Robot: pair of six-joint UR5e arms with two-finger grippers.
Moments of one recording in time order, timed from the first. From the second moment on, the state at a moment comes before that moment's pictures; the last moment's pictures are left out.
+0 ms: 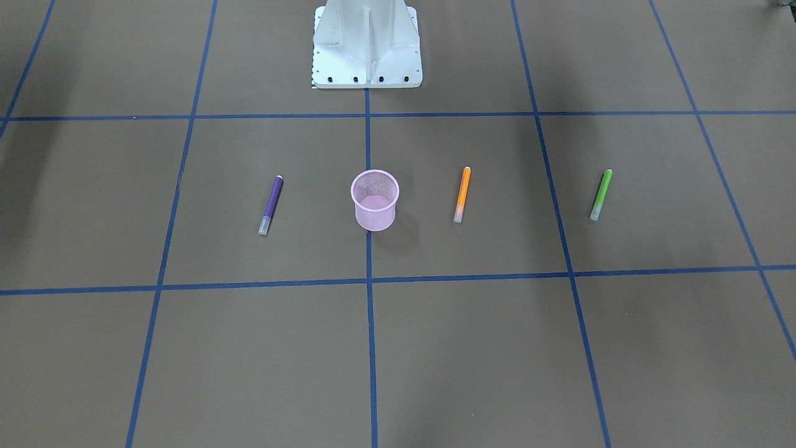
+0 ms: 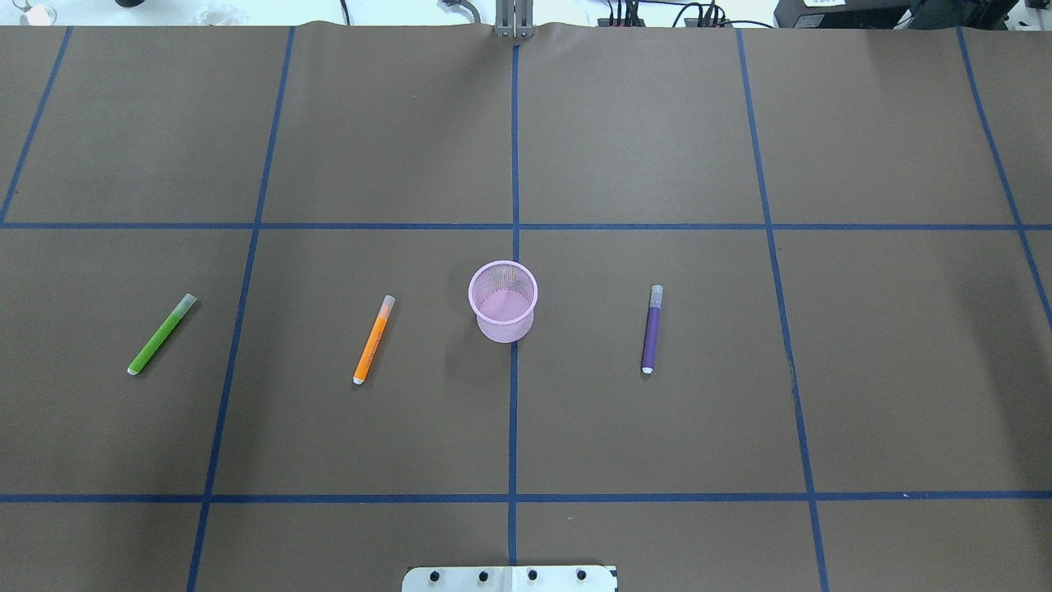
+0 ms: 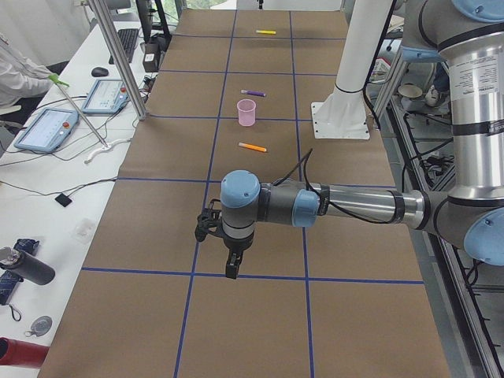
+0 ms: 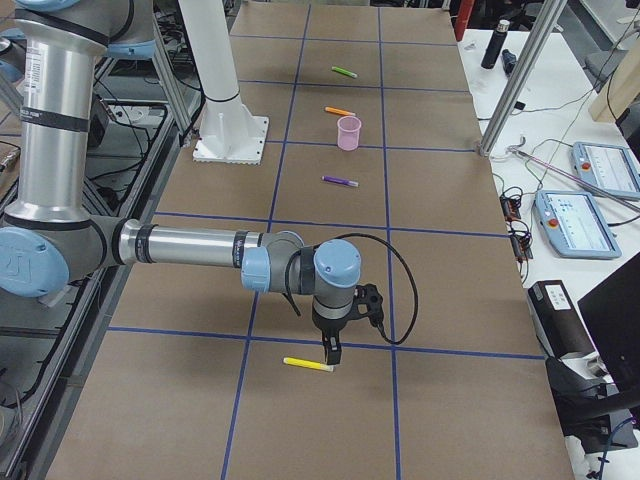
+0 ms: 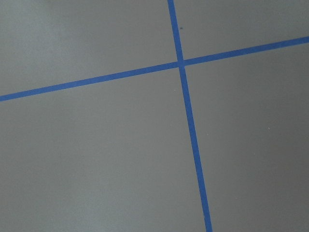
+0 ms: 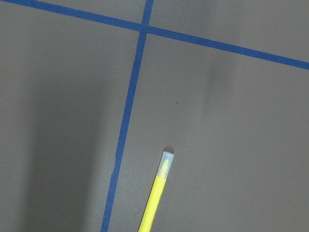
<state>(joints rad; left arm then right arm) -1.56 -1.39 -1.83 -1.60 -2.26 0.09 1.55 -1.74 1.72 -1.57 2.26 -0.19</state>
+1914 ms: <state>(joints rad) -1.56 -1.49 -1.91 -1.70 -2.26 0.08 1.55 -1.80 1.74 -1.27 2.27 -0.03</state>
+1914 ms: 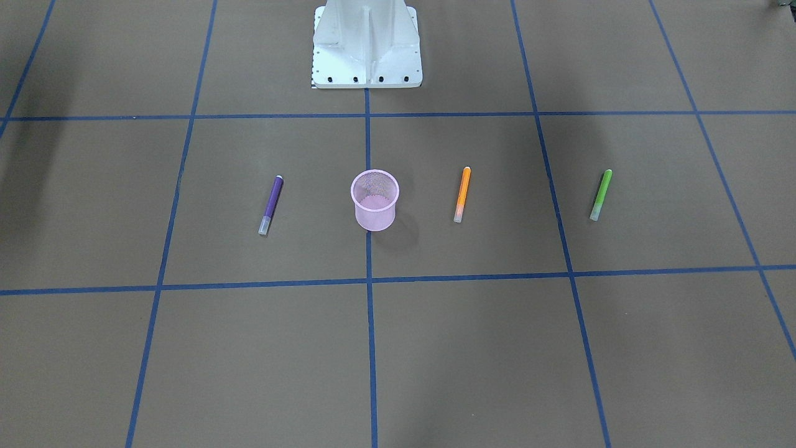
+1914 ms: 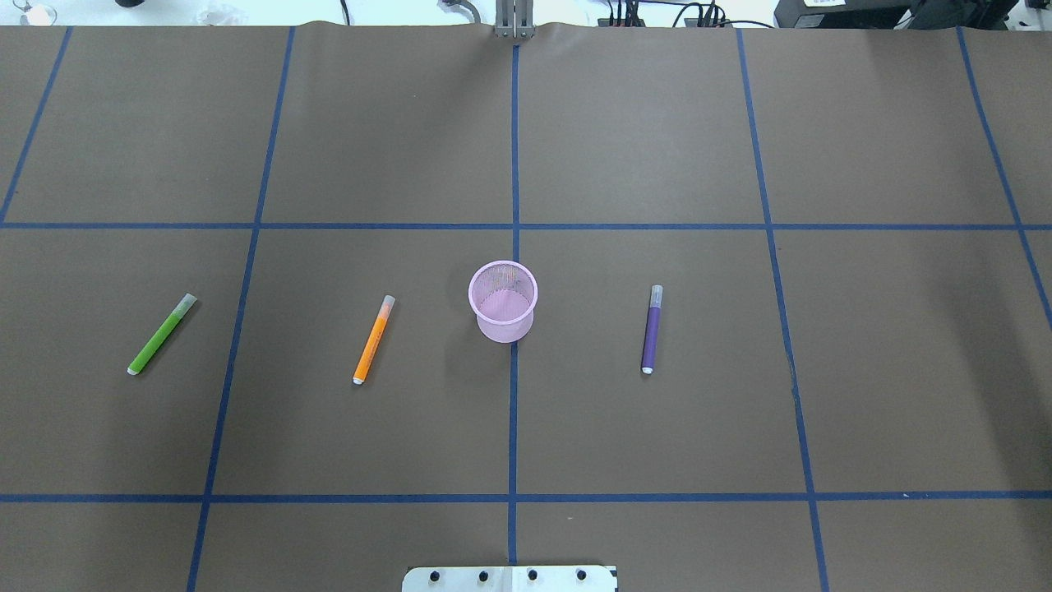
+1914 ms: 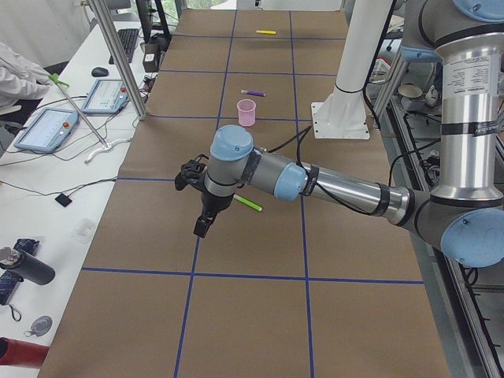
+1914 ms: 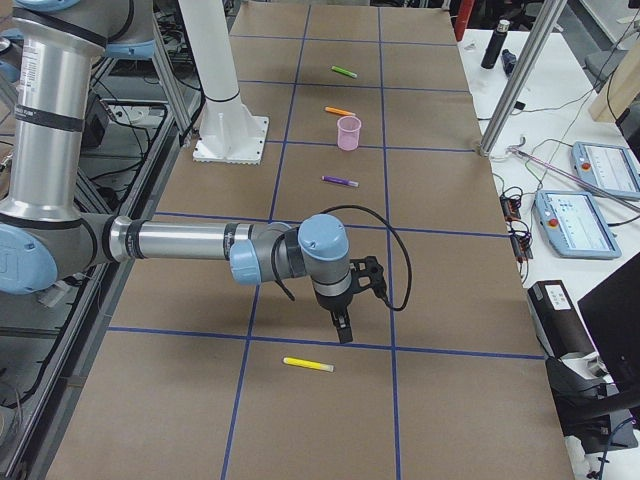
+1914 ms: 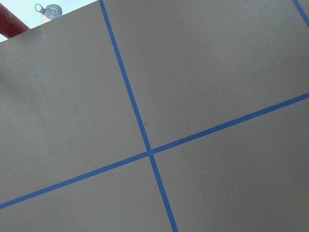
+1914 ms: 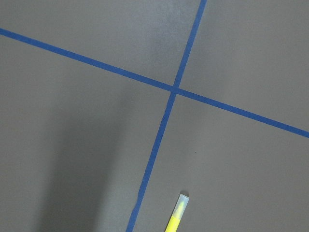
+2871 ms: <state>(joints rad) -1.56 -1.49 -1.91 -1.74 -2.26 0.08 1.36 -1.86 1.45 -0.65 2.17 0.49</state>
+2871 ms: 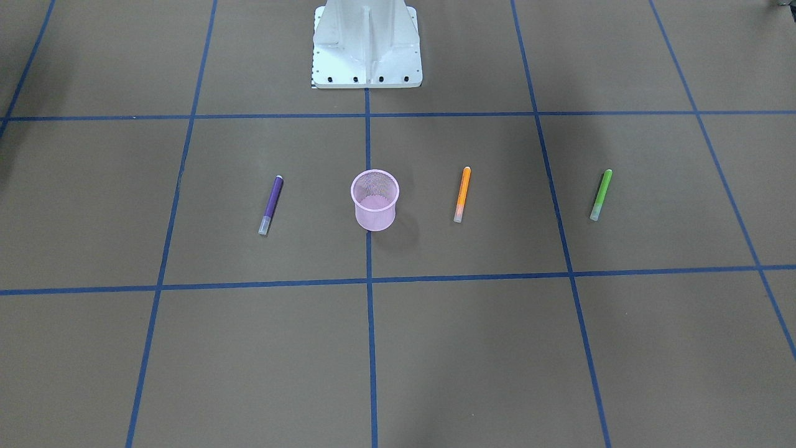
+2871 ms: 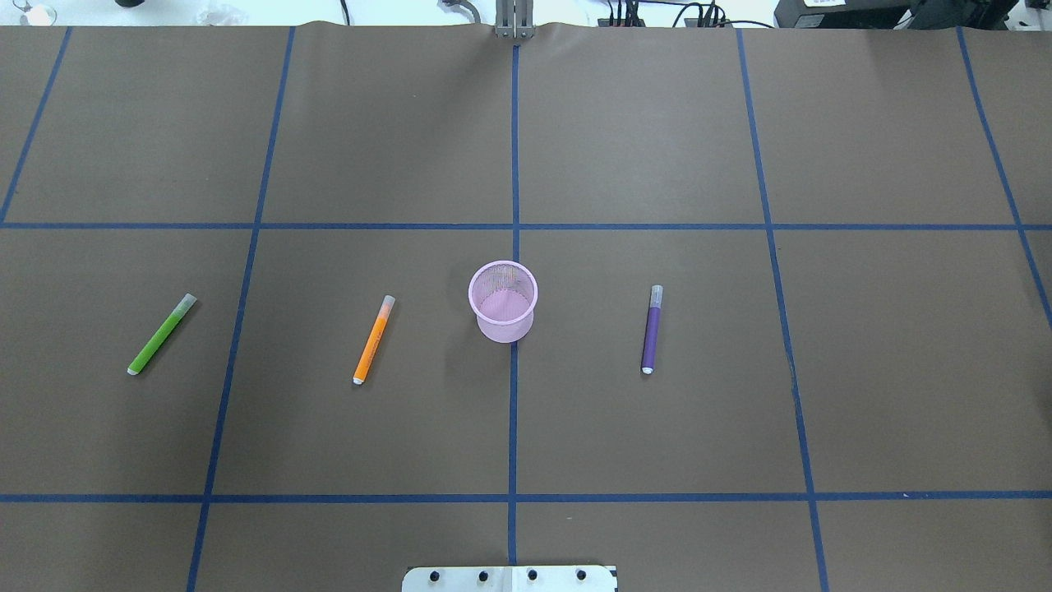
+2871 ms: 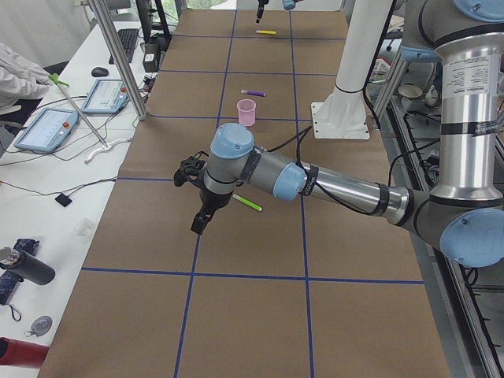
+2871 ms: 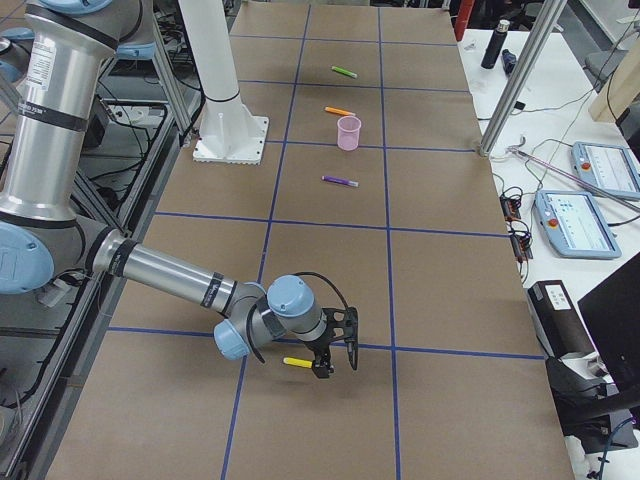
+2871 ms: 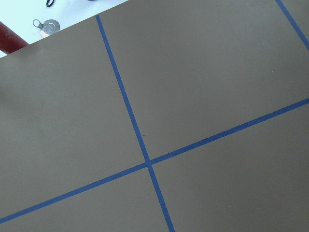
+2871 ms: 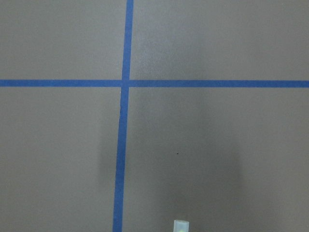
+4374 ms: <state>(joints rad) -1.56 -1.50 -1.90 -1.75 -2.26 0.08 1.25 -1.80 1.32 -0.62 2.13 0.58</state>
